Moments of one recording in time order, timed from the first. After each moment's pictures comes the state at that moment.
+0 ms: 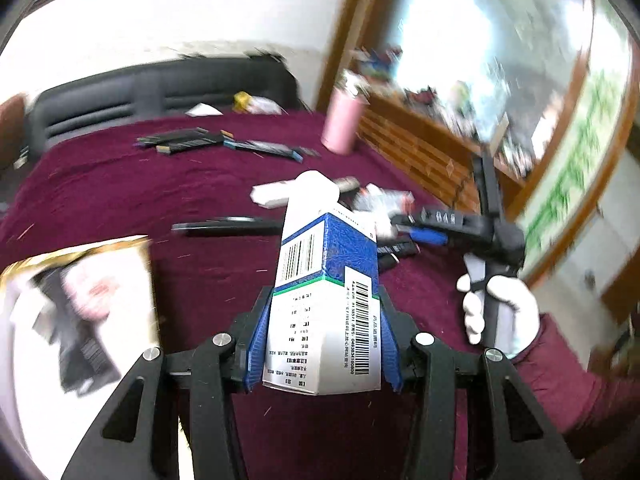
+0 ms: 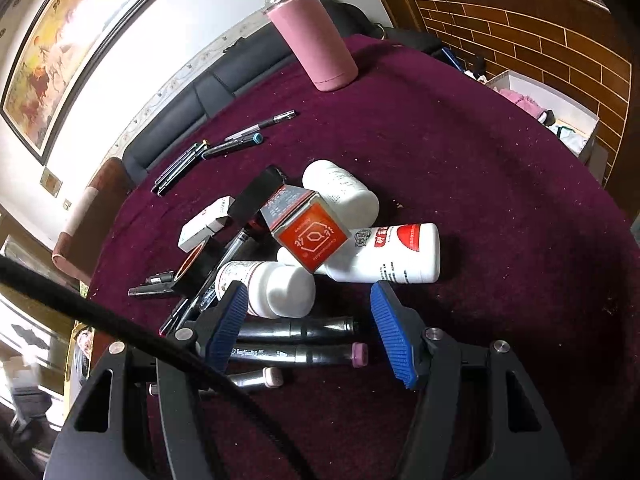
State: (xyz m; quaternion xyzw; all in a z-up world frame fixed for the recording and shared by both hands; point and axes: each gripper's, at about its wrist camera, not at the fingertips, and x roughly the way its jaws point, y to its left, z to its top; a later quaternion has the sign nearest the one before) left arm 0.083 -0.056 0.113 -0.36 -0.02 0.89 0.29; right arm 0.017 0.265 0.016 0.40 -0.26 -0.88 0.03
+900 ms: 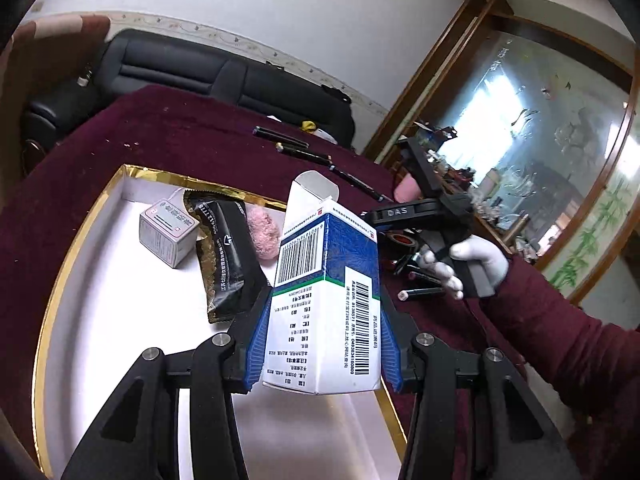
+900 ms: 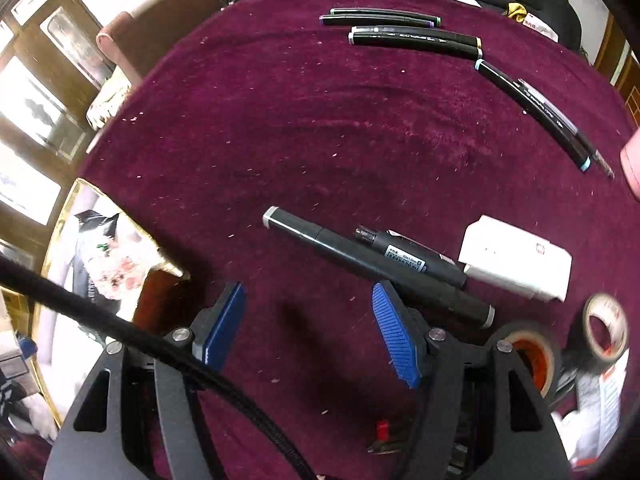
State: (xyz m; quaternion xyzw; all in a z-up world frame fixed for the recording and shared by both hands) left arm 0.081 -0.233 0.068 -0.34 -0.18 0.89 0.26; right arm -0.119 0.025 0.024 0.57 0.02 -0.79 0.23
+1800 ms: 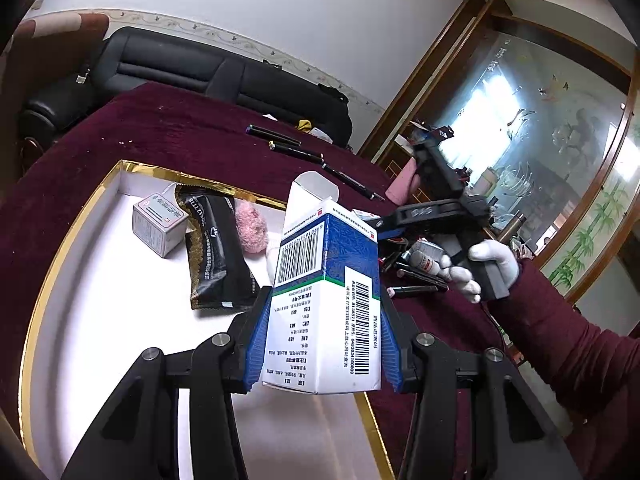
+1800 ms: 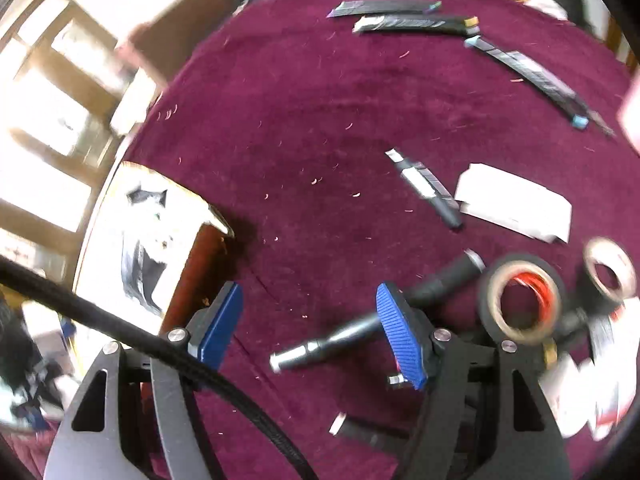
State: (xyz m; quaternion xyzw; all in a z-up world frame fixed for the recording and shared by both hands) left arm 0.099 -0.227 0.076 -0.34 -0.18 0.89 0.26; right arm -0.082 0.062 0.052 0.58 -0.03 -0.78 0.25
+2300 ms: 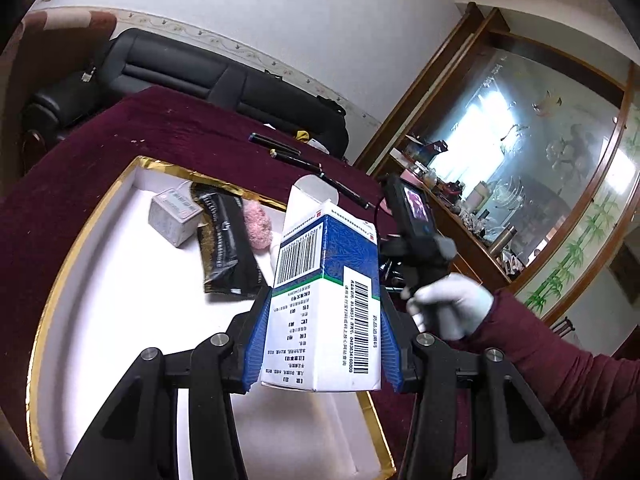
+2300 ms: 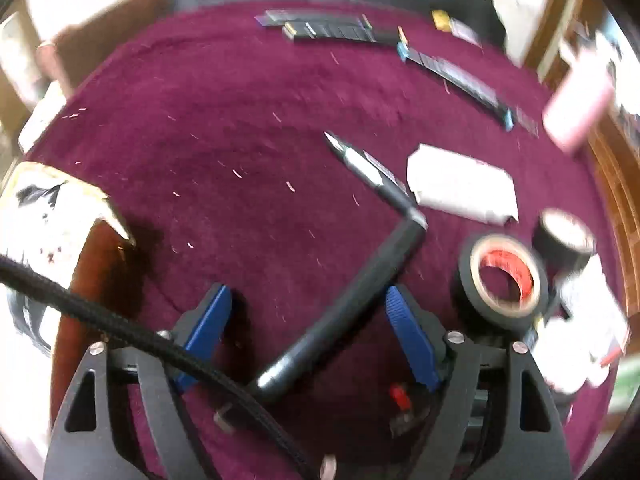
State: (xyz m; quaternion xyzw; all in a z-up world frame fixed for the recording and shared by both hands) left arm 0.121 -0.252 0.075 -0.32 -0.21 0.89 0.26; right arm -0.066 0.018 0.009 0.51 0.07 -0.85 0.10
